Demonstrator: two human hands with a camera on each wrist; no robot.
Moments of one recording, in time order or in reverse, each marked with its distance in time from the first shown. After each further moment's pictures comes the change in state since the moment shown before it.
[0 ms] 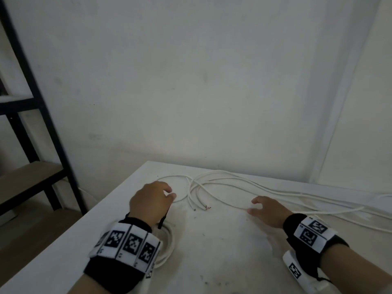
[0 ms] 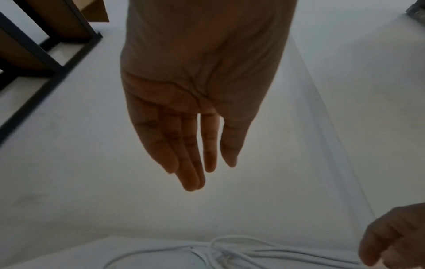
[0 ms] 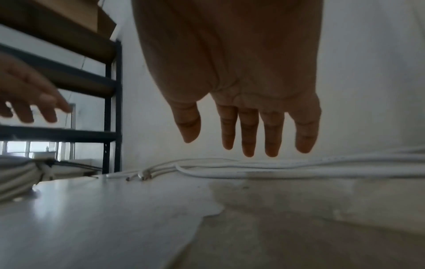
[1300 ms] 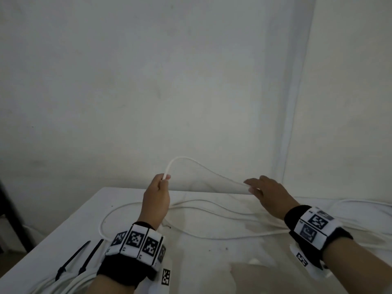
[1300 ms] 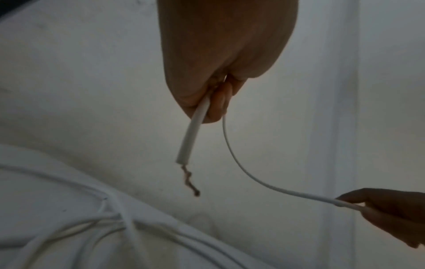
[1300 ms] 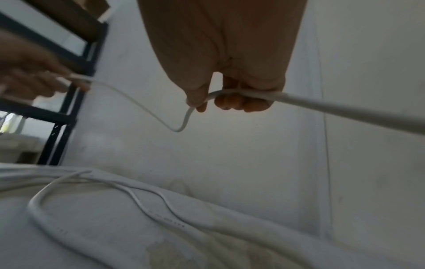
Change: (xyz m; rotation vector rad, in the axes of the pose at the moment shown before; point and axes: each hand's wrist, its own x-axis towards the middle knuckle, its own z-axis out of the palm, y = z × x) left_hand 0.067 0.112 0.060 -0.808 0.091 0.108; right_hand 0.035 0.074 -0.091 -0.181 0.516 -0.309
